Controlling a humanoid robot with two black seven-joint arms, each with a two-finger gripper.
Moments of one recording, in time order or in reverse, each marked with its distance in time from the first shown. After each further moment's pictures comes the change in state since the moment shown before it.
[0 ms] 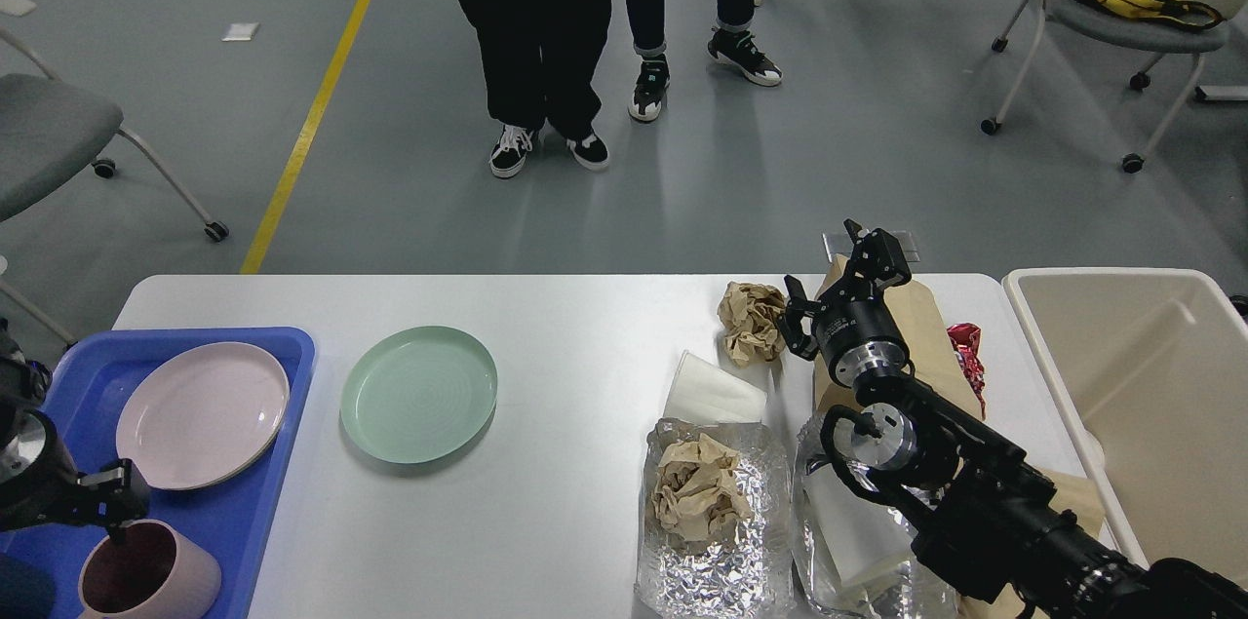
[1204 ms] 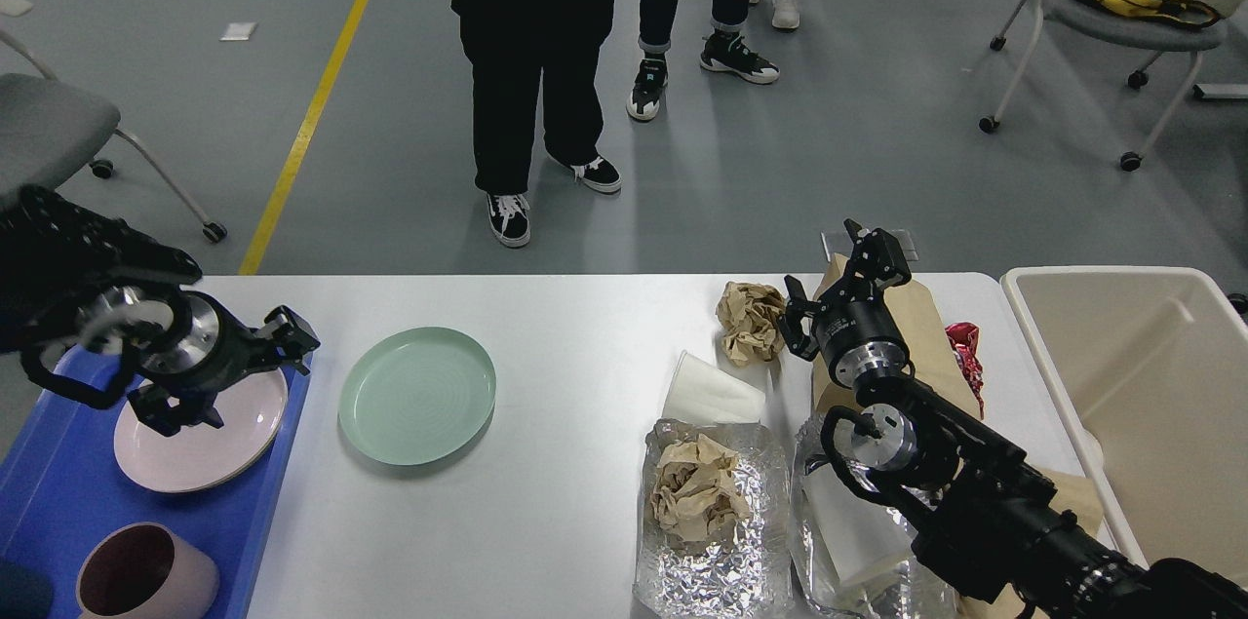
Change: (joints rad) left arm 0.062 -0.101 -0.400 0.130 -0.434 0.264 0.192; right arm 0.000 0.000 0.000 0.000 0.000 0.000 0.000
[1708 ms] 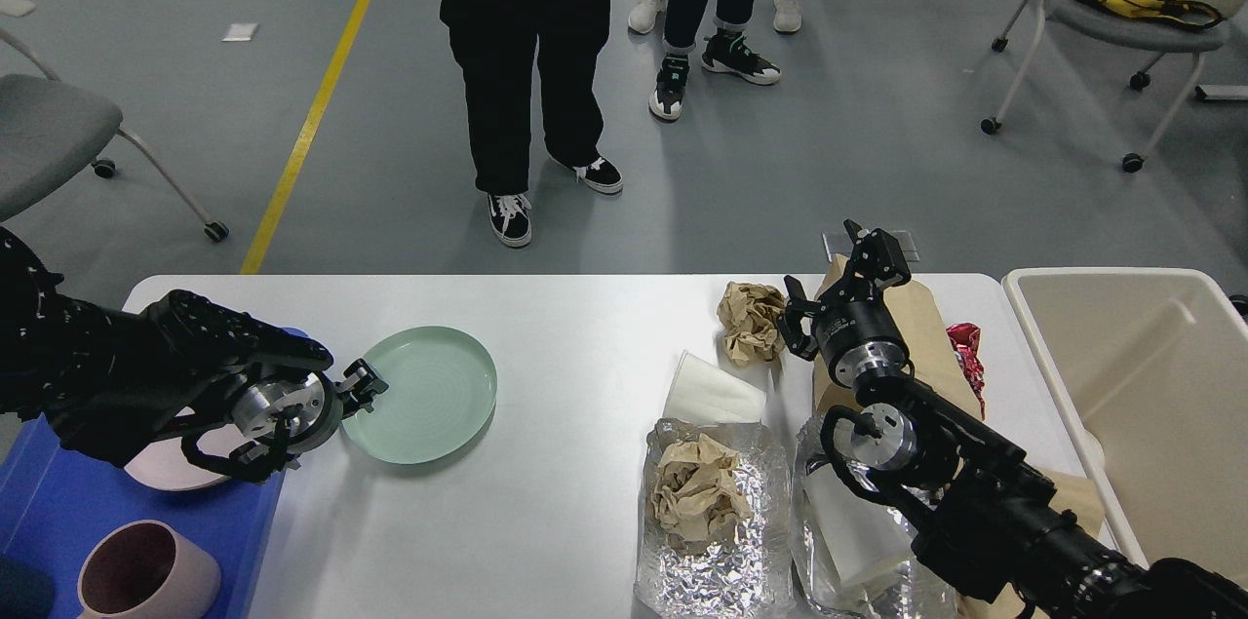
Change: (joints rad) left arm 0.211 -0.126 -0.164 0.113 -0.004 0.256 0.052; right arm 0.000 0.000 0.000 0.000 0.000 0.000 0.000
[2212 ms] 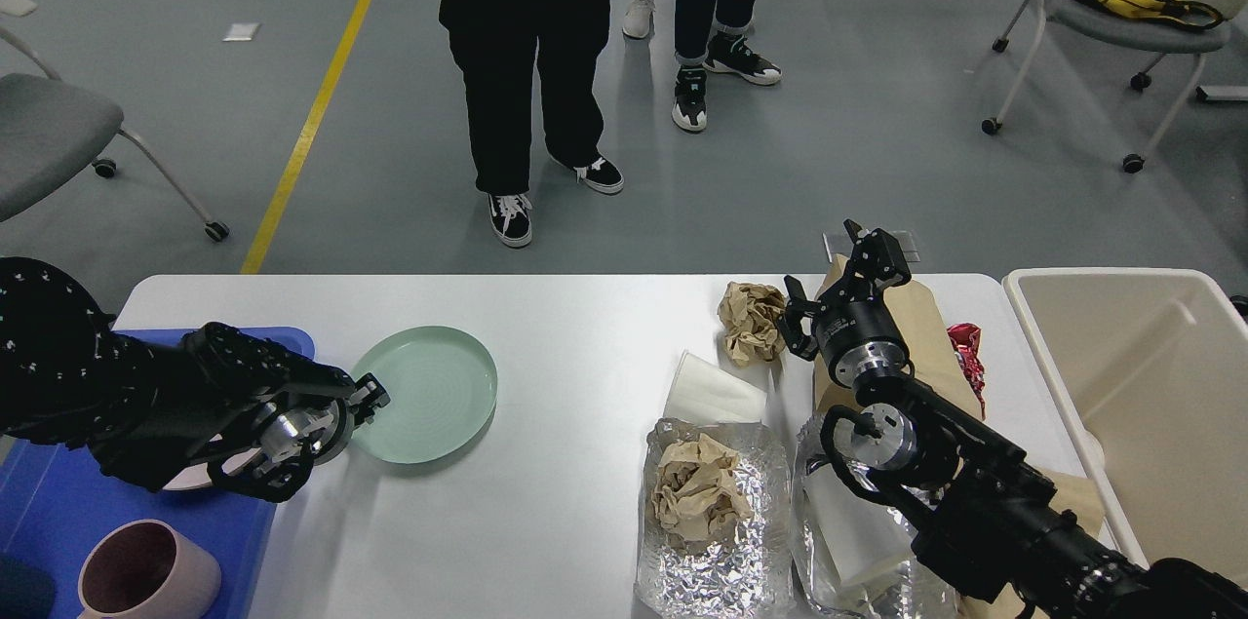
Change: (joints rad) left arm 0.093 -0.058 -0.009 0.091 0.001 0.066 -0.005; right arm 0.000 0.000 0.001 0.000 0.000 0.000 0.000
